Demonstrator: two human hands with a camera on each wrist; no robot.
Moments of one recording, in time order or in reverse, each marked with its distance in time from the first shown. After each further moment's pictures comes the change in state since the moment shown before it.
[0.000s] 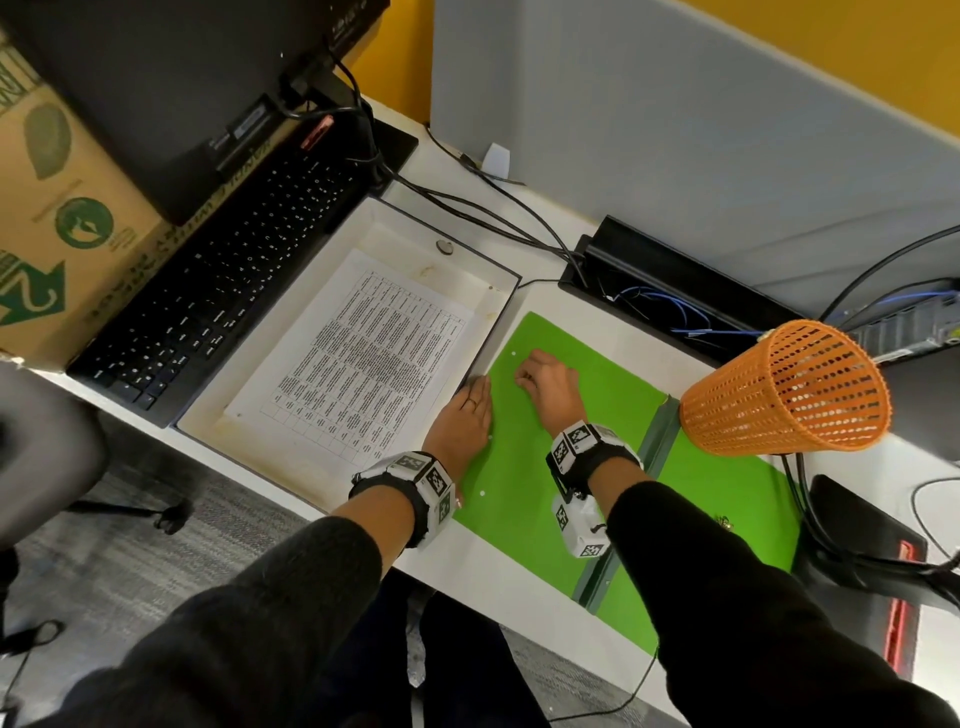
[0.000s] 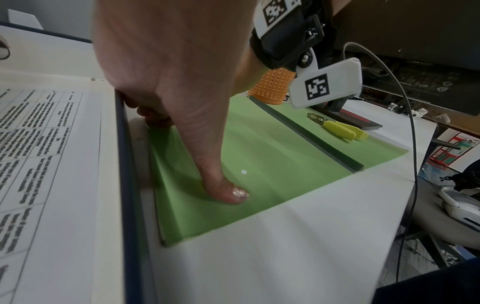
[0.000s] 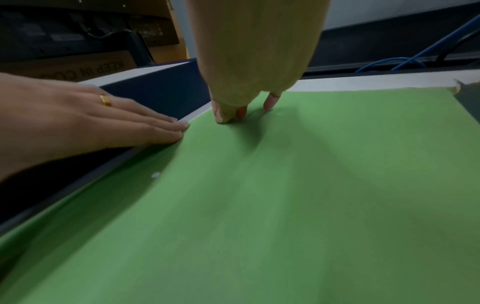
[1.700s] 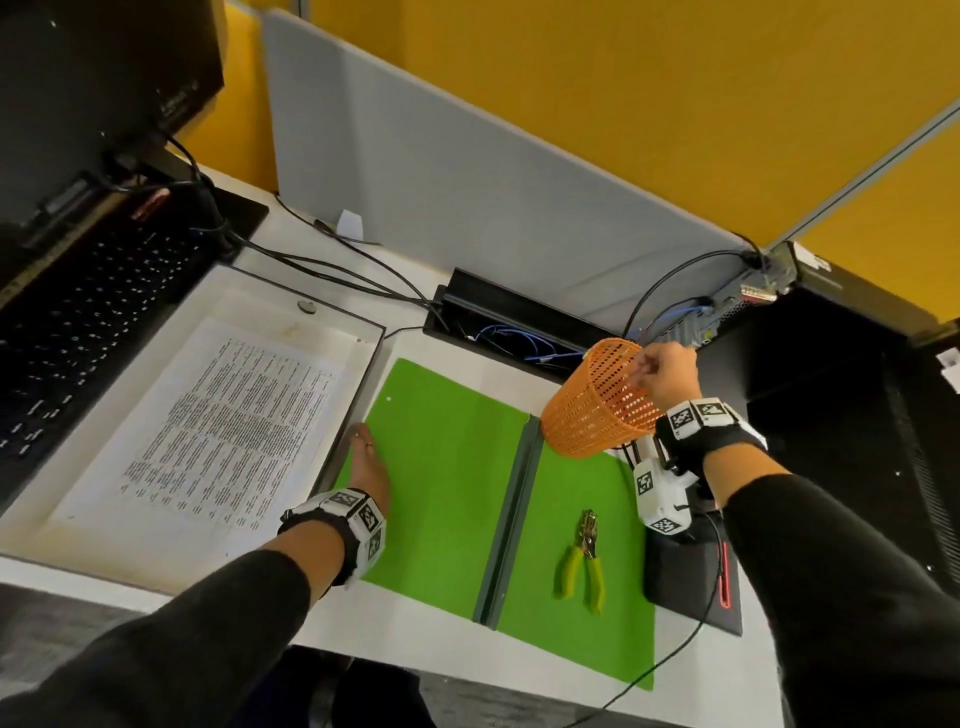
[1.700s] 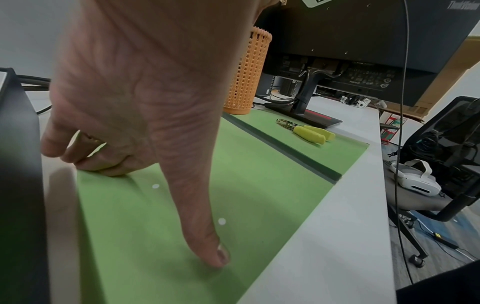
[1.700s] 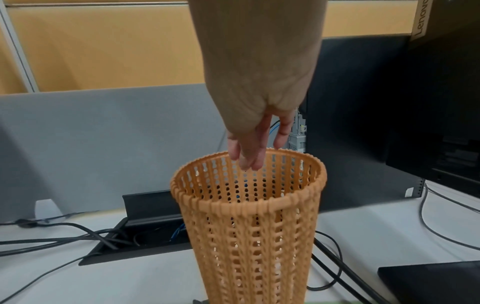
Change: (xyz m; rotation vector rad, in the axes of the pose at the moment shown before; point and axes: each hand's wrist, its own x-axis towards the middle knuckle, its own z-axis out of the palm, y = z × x) left_hand 0.014 0.027 -0.029 0.330 -0.211 -0.066; right_hand -0.089 0.143 -0.245 -0.049 0.305 0.560
